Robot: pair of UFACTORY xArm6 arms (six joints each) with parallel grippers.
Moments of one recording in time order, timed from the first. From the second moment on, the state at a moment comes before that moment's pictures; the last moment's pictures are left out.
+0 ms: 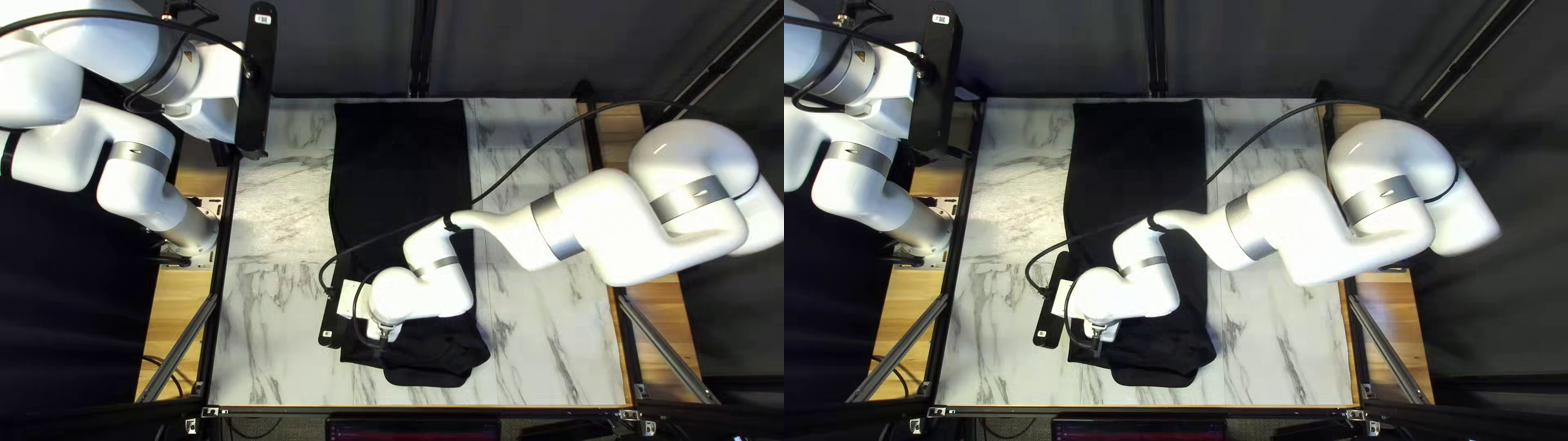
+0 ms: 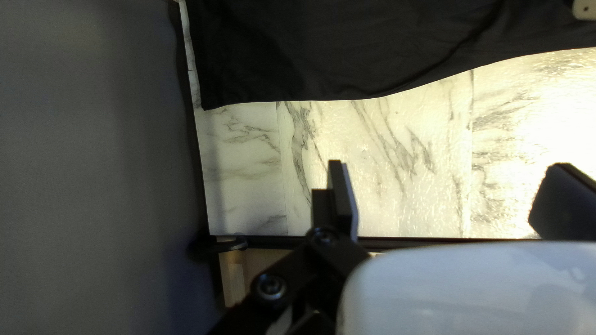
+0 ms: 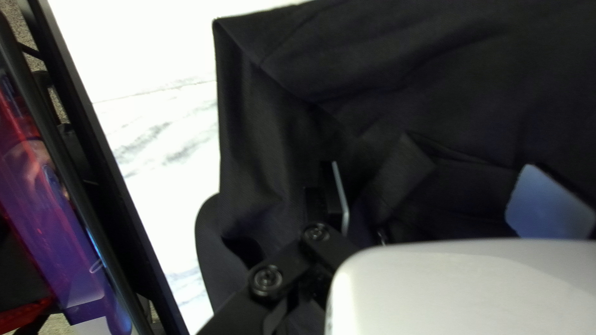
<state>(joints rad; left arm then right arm) -0.08 -0.92 -0.90 0.22 1.51 0.03 0.33 0.76 -1.72 0.03 0.89 0.47</state>
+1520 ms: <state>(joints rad) -0.08 -0.92 -0.90 0.22 1.51 0.03 0.45 0.08 -0.80 -0.35 0.53 1.18</state>
